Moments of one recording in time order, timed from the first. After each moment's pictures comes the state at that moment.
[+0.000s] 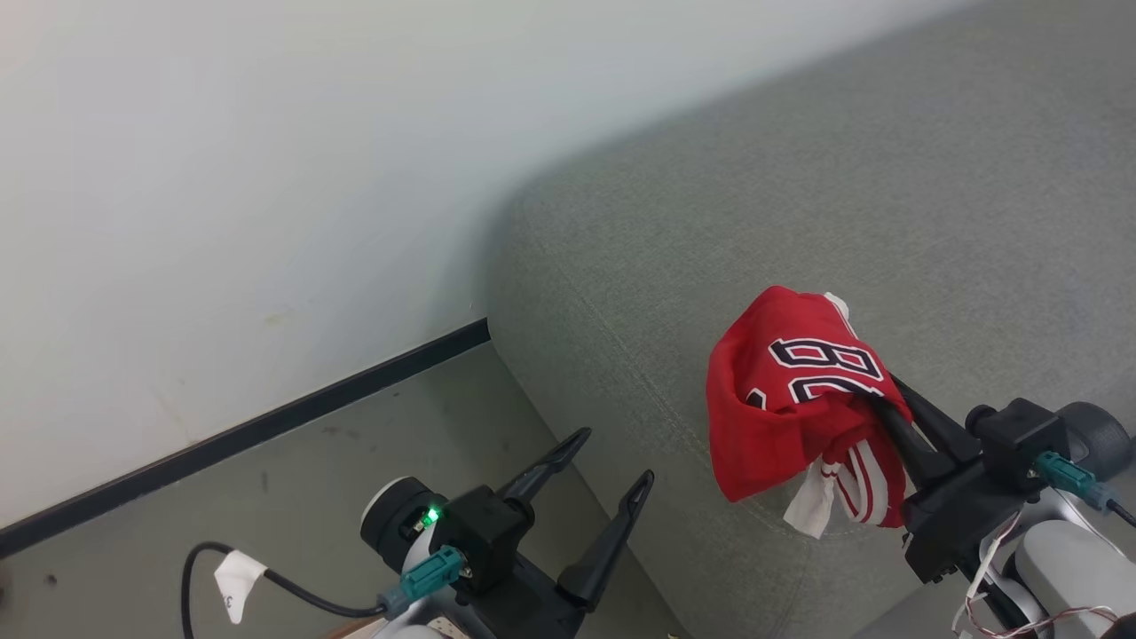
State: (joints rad) left arm -0.37 0.16 -0.67 0.15 -0.44 -0.11 -0.08; right arm -0.53 -0.53 0.72 0.40 0.49 0.04 -0.26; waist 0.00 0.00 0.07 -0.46
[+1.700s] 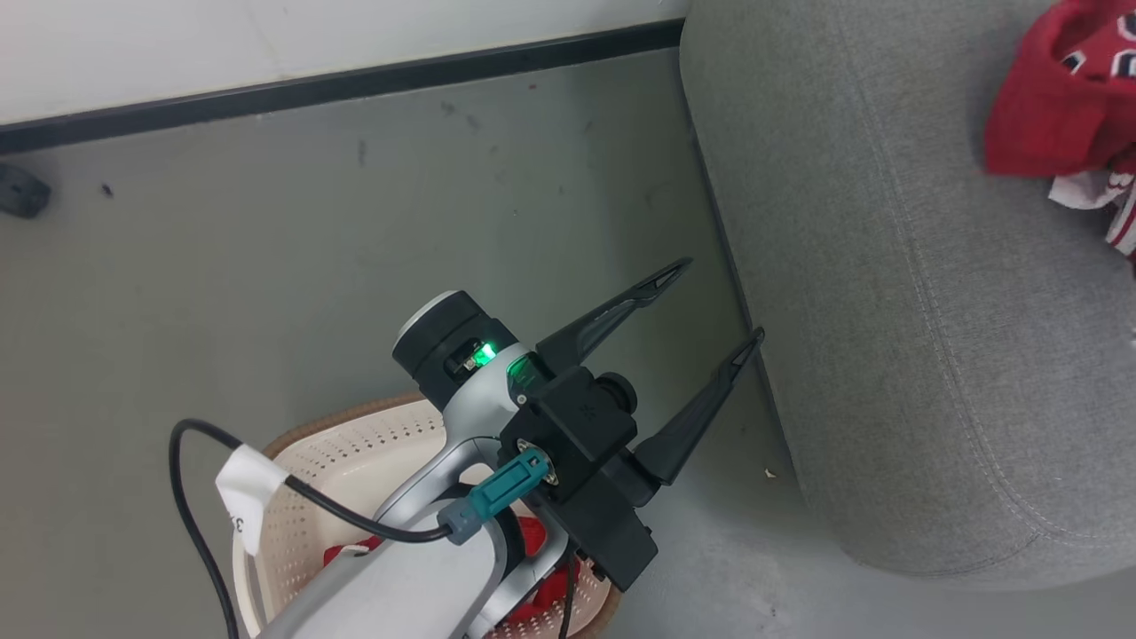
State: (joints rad) left arm -0.65 0.15 -0.72 -0.04 -0.30 -0.09 0.06; right arm -1.05 -0.54 0.41 0.97 0.56 0.04 -0.26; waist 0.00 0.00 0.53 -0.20
